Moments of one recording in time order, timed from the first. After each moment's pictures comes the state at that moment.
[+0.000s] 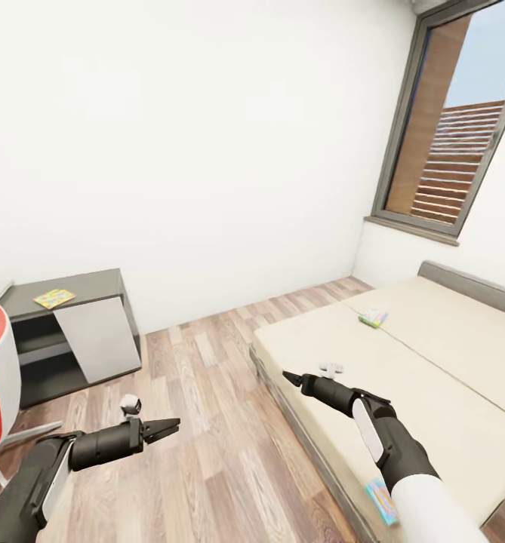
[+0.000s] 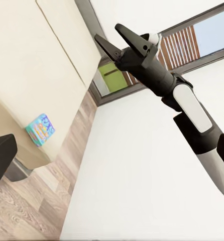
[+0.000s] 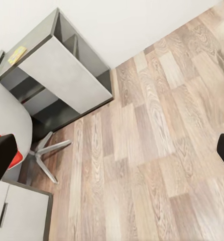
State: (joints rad) left arm -0.39 0.18 0.24 -1.02 0.10 0.89 -1.44; right arm -0.60 0.02 -0.10 -0.86 -0.23 0.46 0.56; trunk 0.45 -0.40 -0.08
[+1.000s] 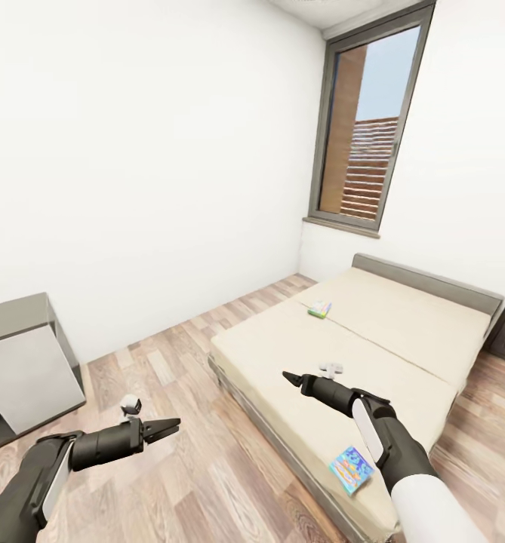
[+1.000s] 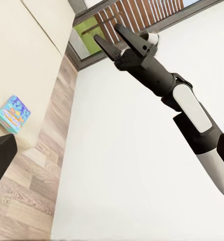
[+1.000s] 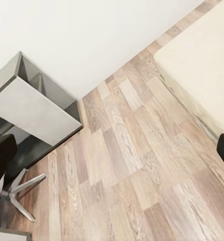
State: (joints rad) left arm -0.39 0.18 0.24 -1.02 0.10 0.89 -1.44; right arm -0.60 0.02 -0.10 -0.86 -0.23 0.46 0.56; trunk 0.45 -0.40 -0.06
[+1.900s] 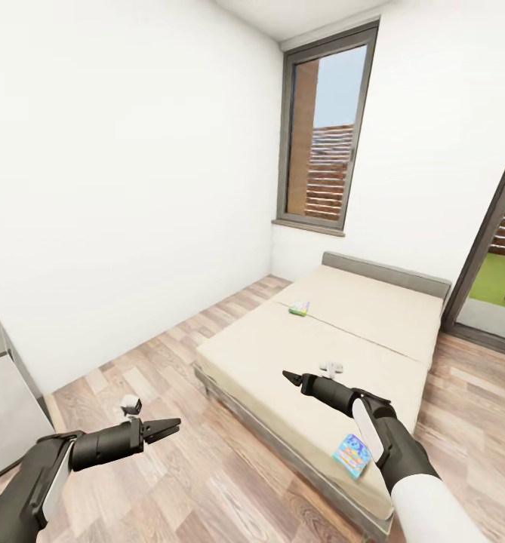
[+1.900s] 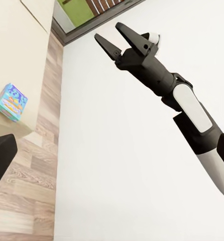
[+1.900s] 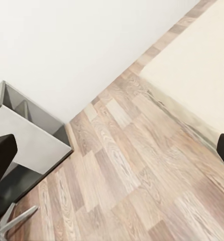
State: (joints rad) left arm -0.39 0.18 0.24 -1.02 0.10 0.89 -1.44; right arm -0.60 0.02 -0.10 -0.86 -0.24 0.46 0.56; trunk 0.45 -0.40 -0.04
